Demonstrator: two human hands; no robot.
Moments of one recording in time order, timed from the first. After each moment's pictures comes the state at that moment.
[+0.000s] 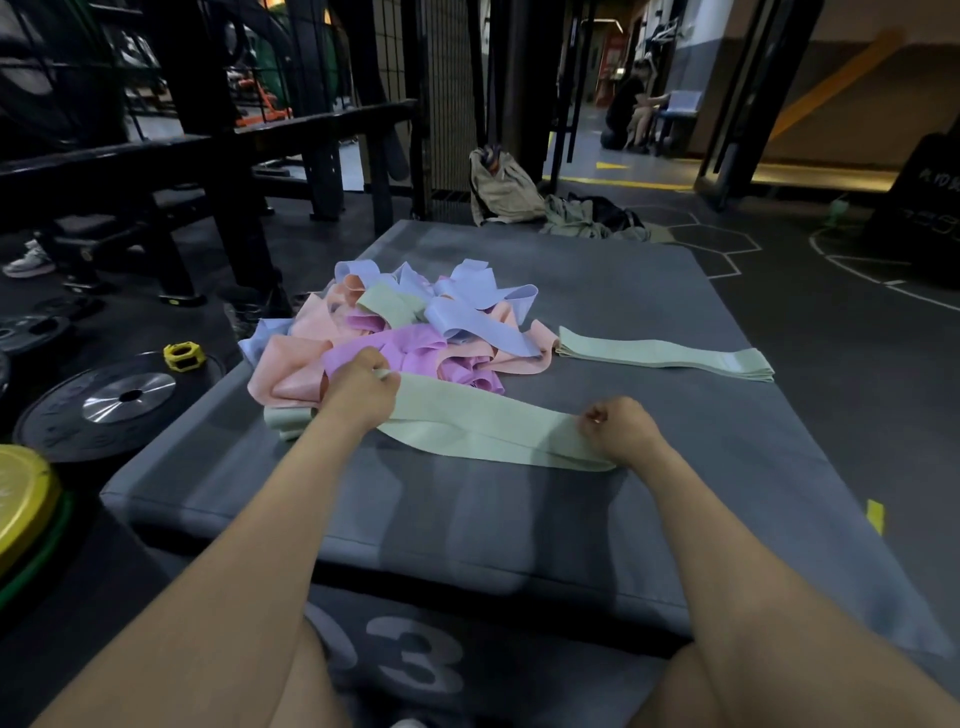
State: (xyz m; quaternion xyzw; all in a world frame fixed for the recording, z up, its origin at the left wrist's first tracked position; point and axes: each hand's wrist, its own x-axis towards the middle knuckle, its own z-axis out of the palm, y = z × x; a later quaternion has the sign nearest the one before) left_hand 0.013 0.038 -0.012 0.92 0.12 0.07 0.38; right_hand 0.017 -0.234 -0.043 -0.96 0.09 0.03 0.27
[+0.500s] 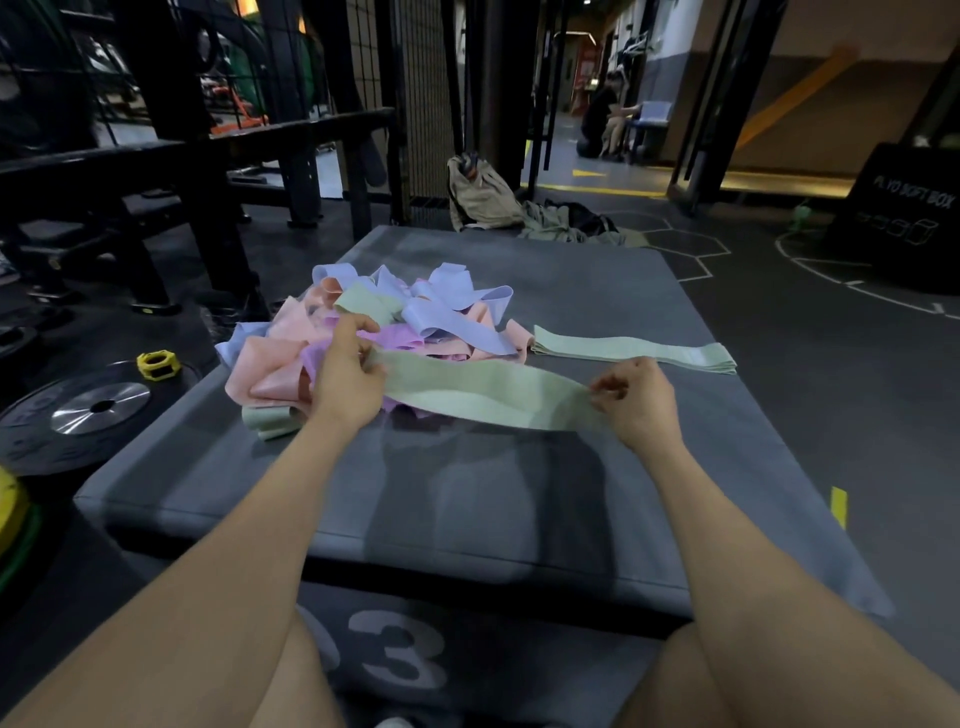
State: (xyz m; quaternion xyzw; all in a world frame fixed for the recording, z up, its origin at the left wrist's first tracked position) left_hand 0.010 0.024 -0.013 0.85 0.00 0.21 0.48; right_hand -0.003 -0.264 -0.024 -0.90 0.06 -0.20 0.37
